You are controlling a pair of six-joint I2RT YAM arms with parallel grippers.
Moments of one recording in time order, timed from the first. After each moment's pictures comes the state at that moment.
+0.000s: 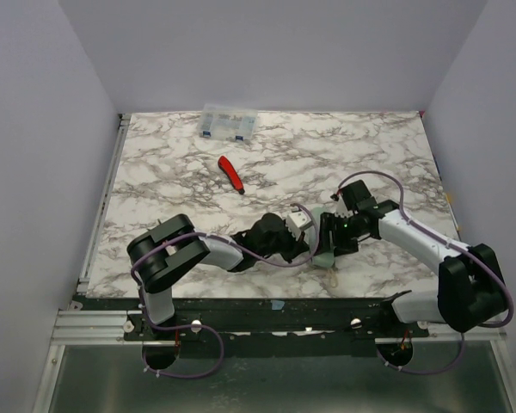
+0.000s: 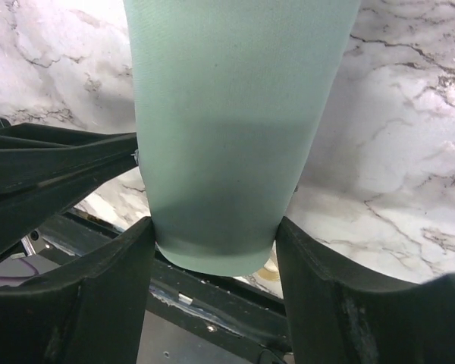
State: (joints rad) left arm -0.99 1.79 0.70 0.70 0.22 -0.18; right arm 0.41 1.34 0.76 -0.65 -0.33 0.40
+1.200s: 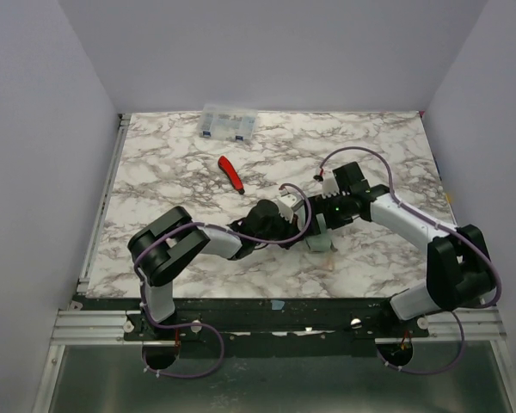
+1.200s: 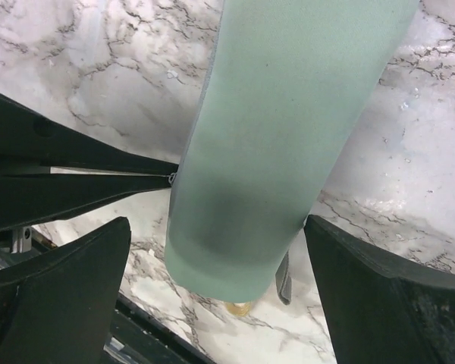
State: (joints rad) left arm -0.88 1.83 0.77 0.63 0.27 -0.34; right arm 0.41 1.47 0.92 -0.52 -0.36 0.07
